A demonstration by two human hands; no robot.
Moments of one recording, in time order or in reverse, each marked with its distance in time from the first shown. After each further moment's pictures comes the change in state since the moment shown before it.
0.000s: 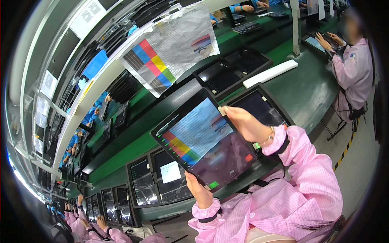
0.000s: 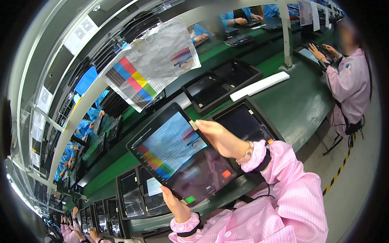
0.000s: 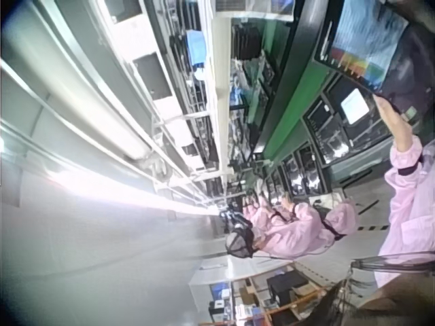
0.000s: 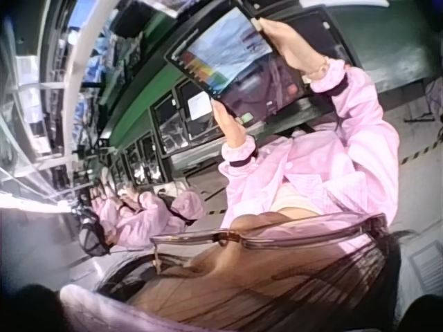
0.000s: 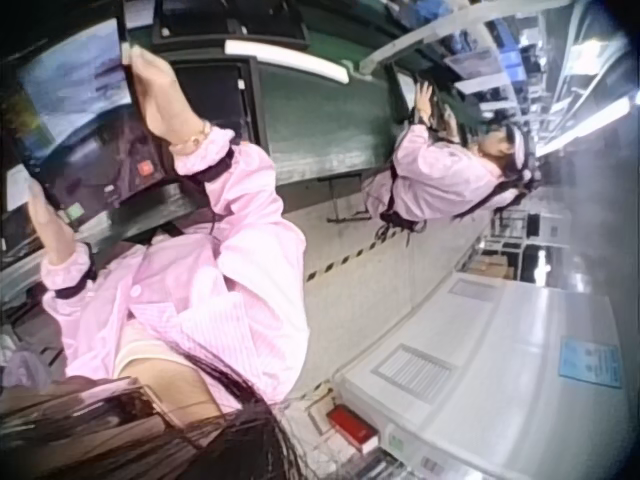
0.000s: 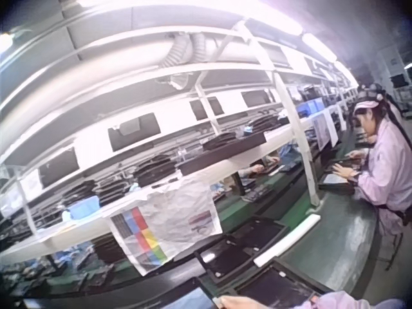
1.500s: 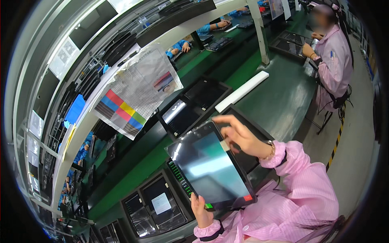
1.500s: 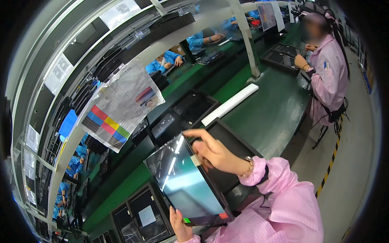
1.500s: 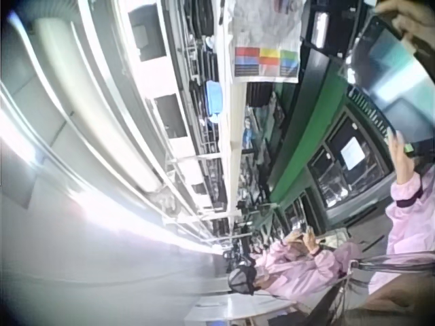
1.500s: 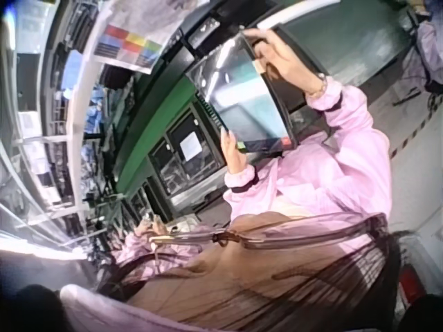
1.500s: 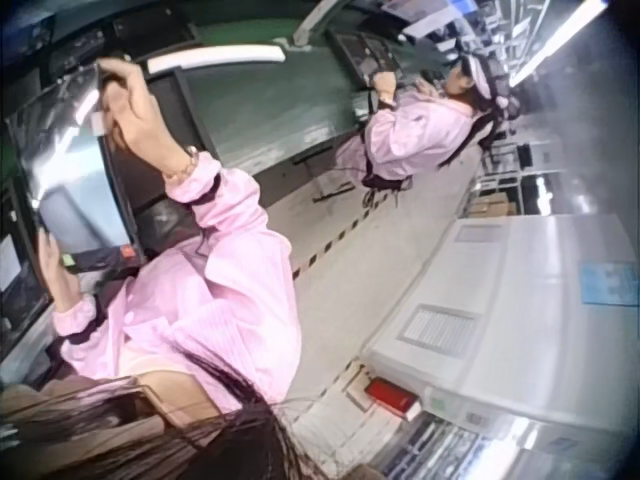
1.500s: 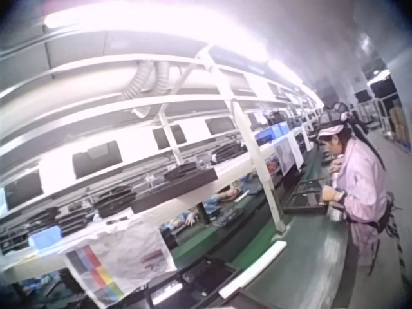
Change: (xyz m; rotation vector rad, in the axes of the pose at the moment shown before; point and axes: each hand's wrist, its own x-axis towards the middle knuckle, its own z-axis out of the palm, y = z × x) left_hand -0.018 -0.029 0.014 -0.147 -0.349 -0.292; right_hand -0.066 -0.063 -0.015 -0.613 0.207 -0.359
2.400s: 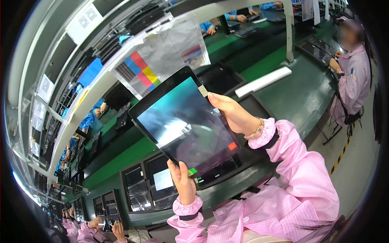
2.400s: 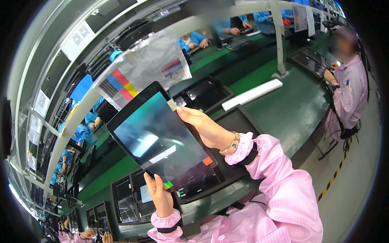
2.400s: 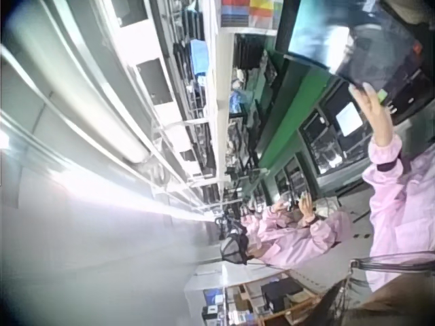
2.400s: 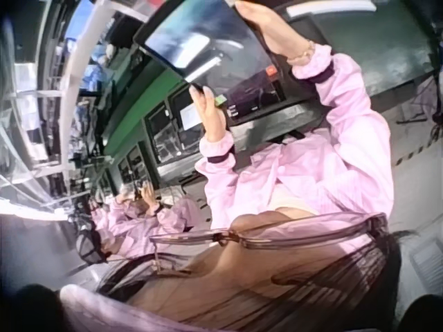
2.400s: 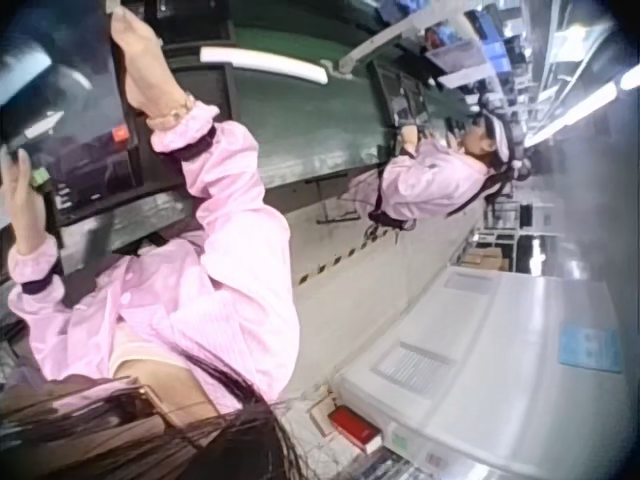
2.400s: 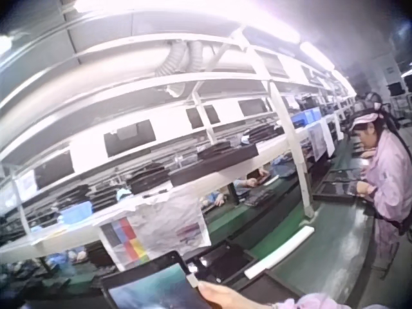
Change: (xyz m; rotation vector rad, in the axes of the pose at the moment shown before) left_hand 0.050 0.063 0.003 0.161 0.050 0.352; right_hand 0.080 0.016 0.053 0.497 -0.220 0.196
